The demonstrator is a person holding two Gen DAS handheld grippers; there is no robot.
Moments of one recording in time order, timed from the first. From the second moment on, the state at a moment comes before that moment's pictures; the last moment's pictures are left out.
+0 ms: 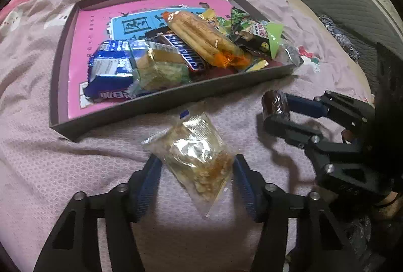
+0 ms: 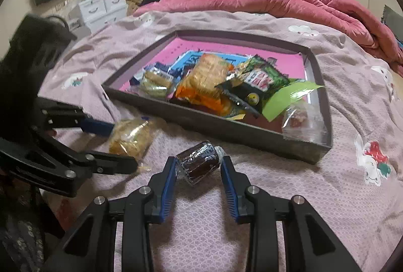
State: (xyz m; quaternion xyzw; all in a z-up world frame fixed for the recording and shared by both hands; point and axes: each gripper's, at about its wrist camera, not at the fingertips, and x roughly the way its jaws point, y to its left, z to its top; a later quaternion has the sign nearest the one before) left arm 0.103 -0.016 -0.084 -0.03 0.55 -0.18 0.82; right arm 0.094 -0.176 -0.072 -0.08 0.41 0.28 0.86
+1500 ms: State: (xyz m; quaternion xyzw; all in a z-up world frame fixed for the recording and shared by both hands) left arm 0.123 0.039 -0.020 -0.08 0.46 -0.07 0.88; right arm 0.103 -0.194 -0.036 -0.02 0.35 0.26 0.90
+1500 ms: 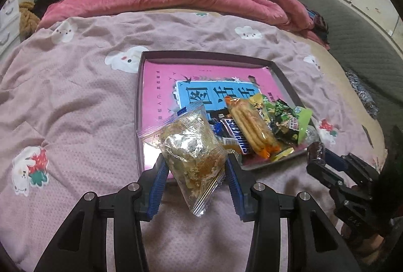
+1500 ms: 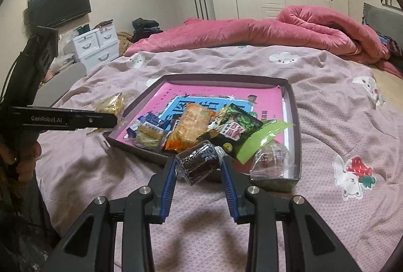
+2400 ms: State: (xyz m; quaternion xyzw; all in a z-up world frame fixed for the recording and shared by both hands) left arm 0.150 0.043 -0.043 -0.10 0.47 -0.05 0.88; right arm 0.135 -0.168 -0.059 -0.06 0.36 0.24 0.90
